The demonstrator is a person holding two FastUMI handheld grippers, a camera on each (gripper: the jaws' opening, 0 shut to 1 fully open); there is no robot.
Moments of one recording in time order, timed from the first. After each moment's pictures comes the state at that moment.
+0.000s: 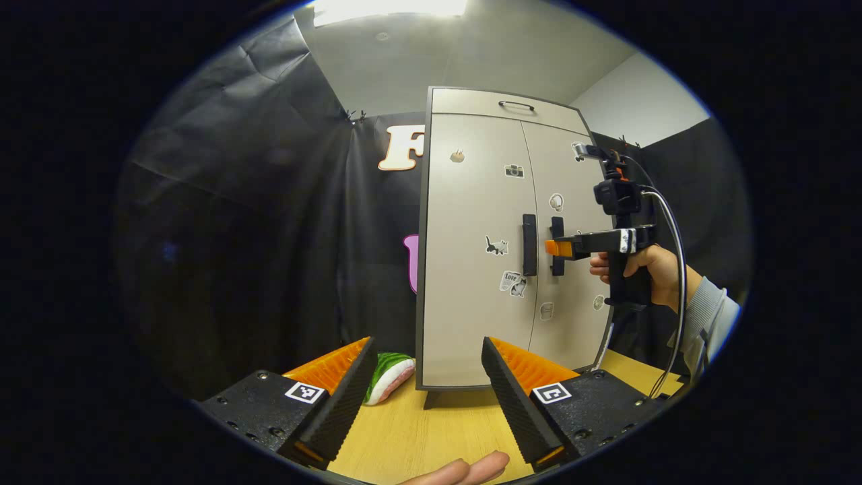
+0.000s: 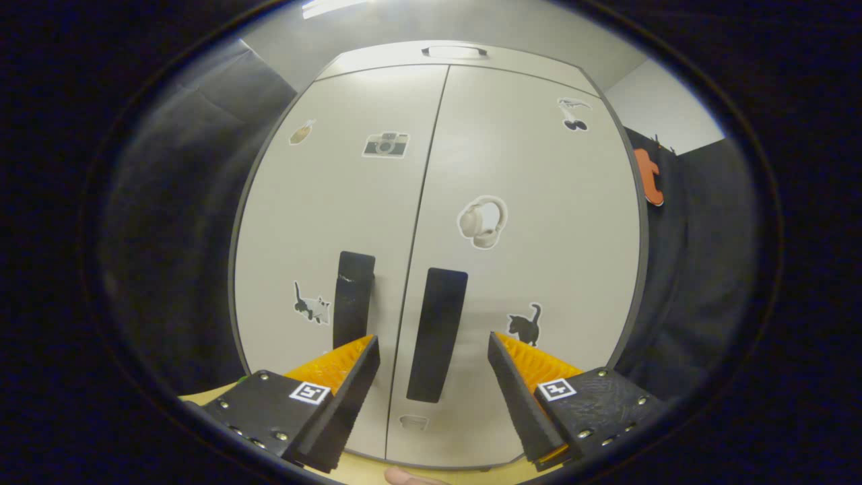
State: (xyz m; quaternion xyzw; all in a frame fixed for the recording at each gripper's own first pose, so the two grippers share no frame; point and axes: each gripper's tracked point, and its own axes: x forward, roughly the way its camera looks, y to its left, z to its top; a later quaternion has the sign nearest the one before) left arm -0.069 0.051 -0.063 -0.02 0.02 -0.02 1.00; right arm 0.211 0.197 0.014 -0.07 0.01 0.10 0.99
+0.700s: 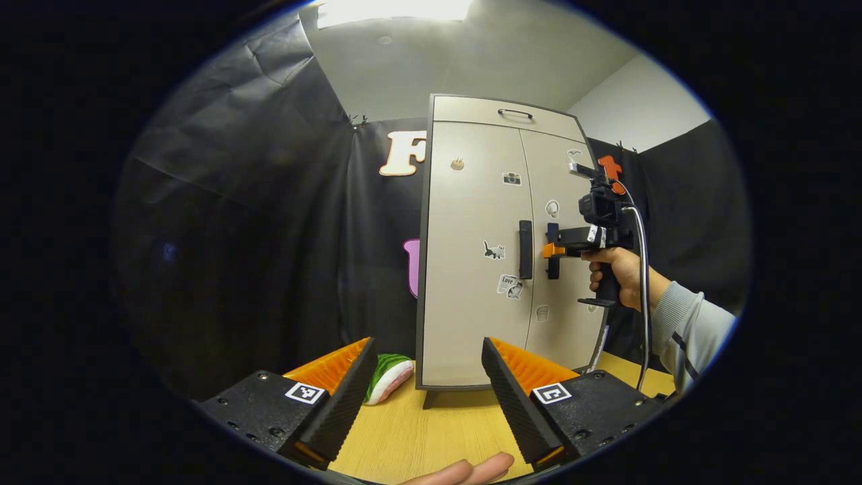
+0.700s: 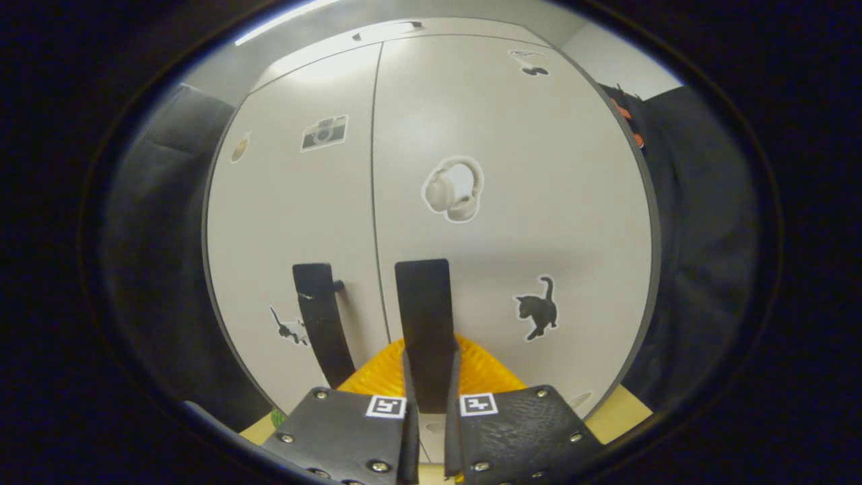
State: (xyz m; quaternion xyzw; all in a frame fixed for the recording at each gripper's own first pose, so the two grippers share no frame) left arm -0.086 0.050 -0.061 -0.03 0.01 -0.02 1.00; right arm 0.234 0.197 -0.003 0.05 0.07 0.09 0.99
